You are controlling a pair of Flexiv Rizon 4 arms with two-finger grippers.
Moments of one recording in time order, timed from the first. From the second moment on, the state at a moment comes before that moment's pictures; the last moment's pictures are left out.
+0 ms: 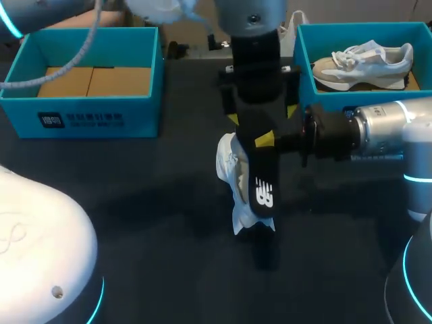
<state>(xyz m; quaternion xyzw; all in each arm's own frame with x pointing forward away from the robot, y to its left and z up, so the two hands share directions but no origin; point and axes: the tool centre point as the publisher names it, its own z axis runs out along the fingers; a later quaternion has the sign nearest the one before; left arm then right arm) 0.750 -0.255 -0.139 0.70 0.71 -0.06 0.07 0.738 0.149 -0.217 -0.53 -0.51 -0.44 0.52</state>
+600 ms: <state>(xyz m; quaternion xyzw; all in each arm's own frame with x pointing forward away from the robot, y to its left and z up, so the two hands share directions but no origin) 0.744 -0.212 -0.116 0.67 0.70 -0.14 0.19 0.736 0.146 -0.216 -0.54 -0.50 -0.43 0.52</state>
